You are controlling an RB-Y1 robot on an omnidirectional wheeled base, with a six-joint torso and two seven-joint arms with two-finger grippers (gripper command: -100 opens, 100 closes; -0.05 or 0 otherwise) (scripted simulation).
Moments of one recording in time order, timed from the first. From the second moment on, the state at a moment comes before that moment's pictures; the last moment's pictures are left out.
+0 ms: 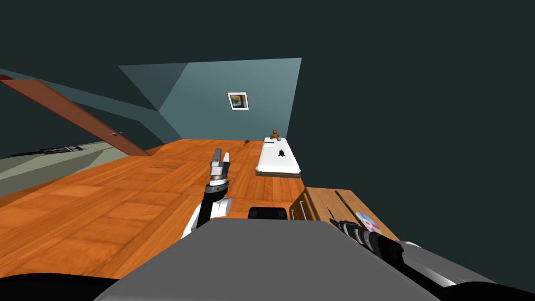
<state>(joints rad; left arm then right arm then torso) 0.48 0.03 -0.03 -2.22 -0.09 -0.55 -0.07 0.80 -1.34 0.35 -1.68 0.41 -0.07 -0.11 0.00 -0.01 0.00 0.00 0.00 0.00</state>
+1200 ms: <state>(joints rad) 0.48 0.03 -0.03 -2.22 -0.09 -0.55 -0.07 0.76 -1.26 0.37 -1.61 0.42 -0.08 -0.08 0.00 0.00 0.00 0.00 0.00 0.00</state>
